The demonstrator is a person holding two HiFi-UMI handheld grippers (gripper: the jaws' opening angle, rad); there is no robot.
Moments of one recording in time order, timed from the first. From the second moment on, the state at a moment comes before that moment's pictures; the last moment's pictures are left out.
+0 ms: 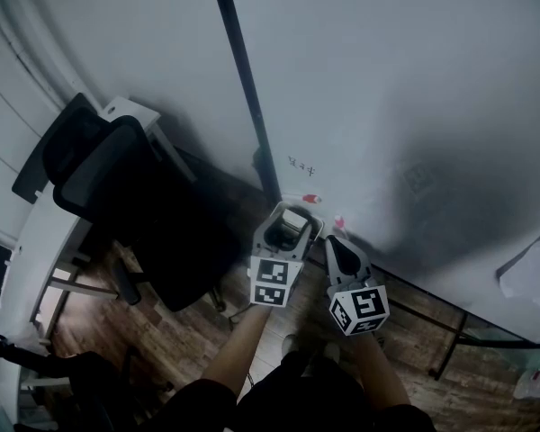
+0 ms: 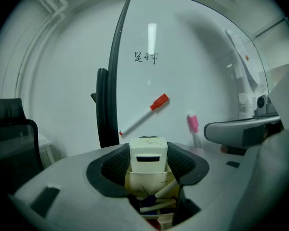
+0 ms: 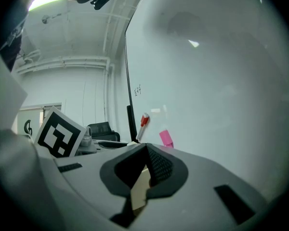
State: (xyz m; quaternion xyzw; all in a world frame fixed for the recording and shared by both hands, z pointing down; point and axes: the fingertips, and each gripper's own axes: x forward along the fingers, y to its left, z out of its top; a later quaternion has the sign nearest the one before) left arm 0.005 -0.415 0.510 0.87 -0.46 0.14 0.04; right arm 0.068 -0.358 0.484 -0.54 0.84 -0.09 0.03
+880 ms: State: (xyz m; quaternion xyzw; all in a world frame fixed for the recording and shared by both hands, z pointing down) left arm -0.017 -0.380 0.424 0.87 -0.49 0.01 -0.01; right arm 0.072 -0.346 0.458 -0.53 0.84 -0.08 0.06
